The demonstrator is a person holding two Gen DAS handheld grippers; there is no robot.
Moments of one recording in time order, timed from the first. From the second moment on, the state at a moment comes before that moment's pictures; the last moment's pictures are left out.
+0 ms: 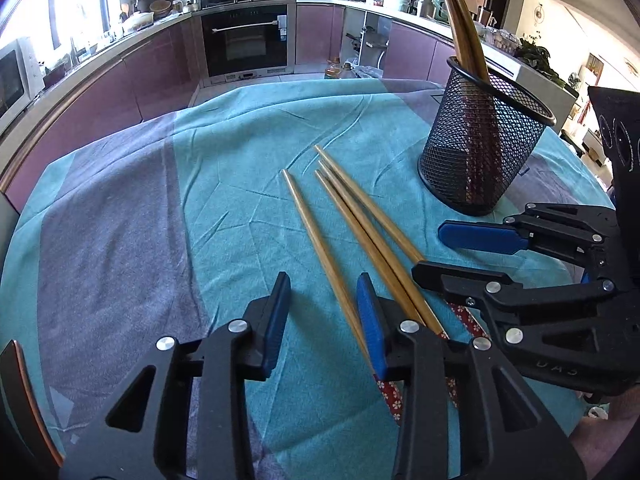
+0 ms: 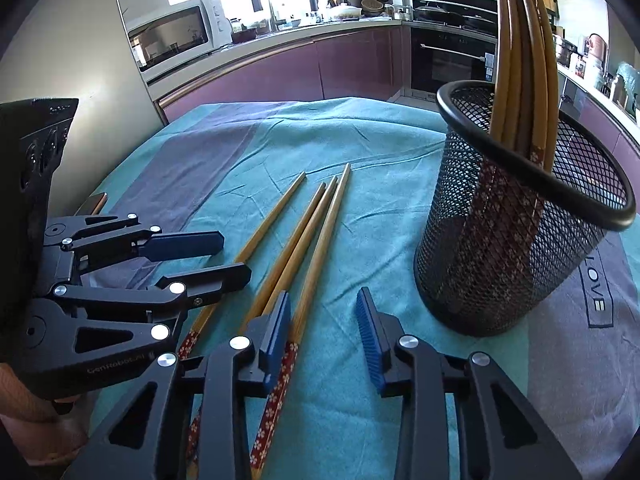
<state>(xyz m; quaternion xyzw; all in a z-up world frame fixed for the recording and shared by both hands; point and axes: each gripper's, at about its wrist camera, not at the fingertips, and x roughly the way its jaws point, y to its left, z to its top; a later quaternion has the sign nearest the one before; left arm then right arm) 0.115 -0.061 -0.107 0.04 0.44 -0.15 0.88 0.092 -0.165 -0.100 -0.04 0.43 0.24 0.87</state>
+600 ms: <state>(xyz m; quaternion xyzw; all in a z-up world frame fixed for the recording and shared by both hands) 0.117 -0.053 -0.109 -0.03 0.45 -0.15 0.88 0.094 -0.182 -0.100 0.03 0.43 0.23 0.87</state>
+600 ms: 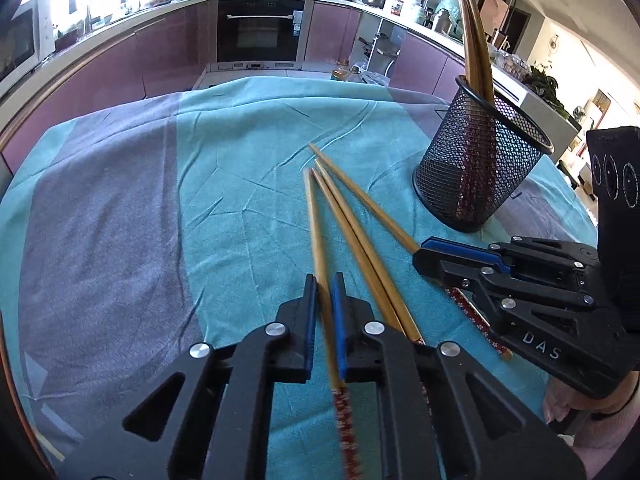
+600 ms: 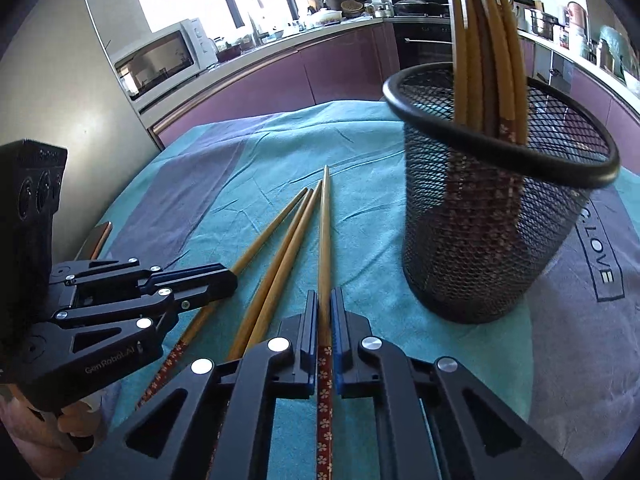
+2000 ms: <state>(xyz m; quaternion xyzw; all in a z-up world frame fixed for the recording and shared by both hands) 0.113 -0.065 -0.113 -0.01 0.46 -0.17 0.87 0.081 -0.179 -0.101 0.00 0.44 0.27 0.86</state>
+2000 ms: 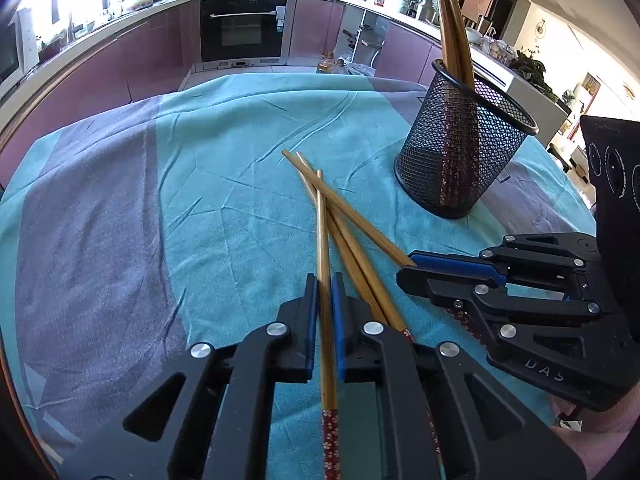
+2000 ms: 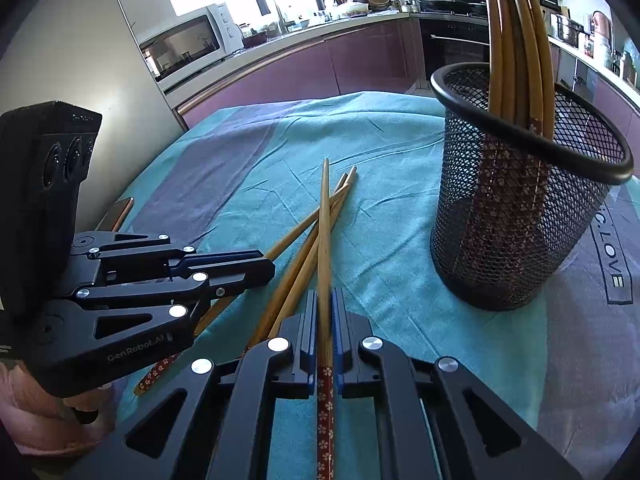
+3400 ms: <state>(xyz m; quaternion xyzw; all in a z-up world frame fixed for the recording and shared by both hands) 0.071 -0.058 -0.041 -0.02 0.38 -0.21 0.90 0.041 -0.227 -0.044 0.04 0.35 0.28 0.89</state>
